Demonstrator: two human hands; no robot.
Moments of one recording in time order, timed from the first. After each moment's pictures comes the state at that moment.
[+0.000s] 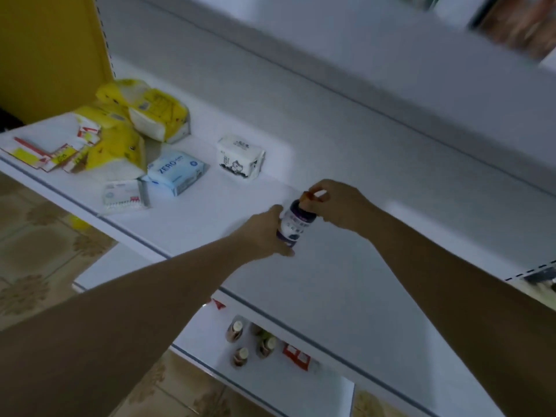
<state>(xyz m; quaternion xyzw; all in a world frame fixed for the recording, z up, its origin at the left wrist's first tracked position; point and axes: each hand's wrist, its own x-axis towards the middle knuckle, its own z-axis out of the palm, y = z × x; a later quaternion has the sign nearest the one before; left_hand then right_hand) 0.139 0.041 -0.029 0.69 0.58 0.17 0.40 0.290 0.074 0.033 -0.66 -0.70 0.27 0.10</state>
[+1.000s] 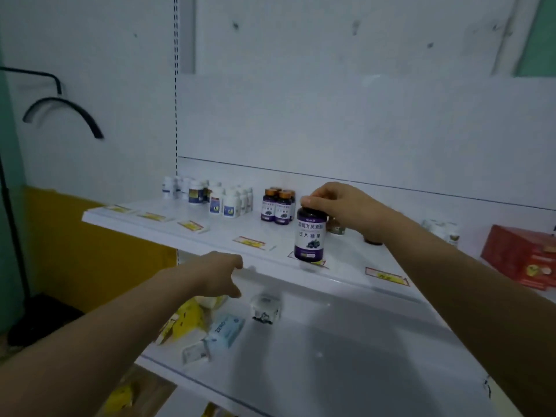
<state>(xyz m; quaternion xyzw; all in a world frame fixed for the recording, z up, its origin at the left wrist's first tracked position) -0.031 -0.106 0.286 0.78 0.62 0.04 0.10 0.197 -0.111 0.384 -0.55 -0.73 0.21 0.34</state>
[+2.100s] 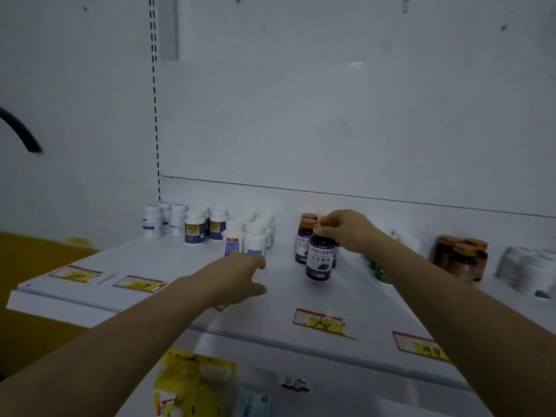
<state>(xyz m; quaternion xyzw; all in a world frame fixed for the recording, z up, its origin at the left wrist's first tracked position) -0.128 0.127 0.313 0.84 0.53 0.07 0.06 0.088 0.130 0.366 -0.68 -0.66 0.11 0.29</state>
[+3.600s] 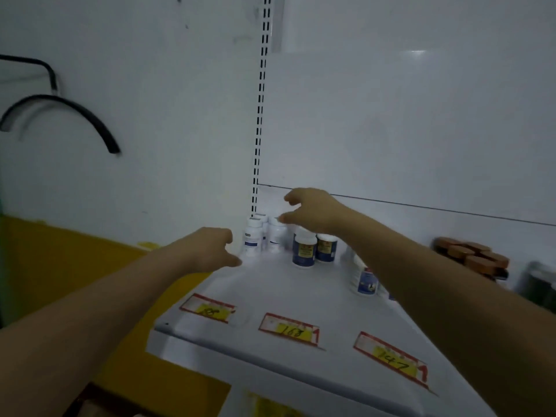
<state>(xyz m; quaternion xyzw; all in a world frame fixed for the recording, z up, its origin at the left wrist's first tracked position) -0.396 0.272 0.334 0.77 0.62 0.11 0.08 -0.203 0.265 0.394 -0.59 -0.78 0.04 0.20</state>
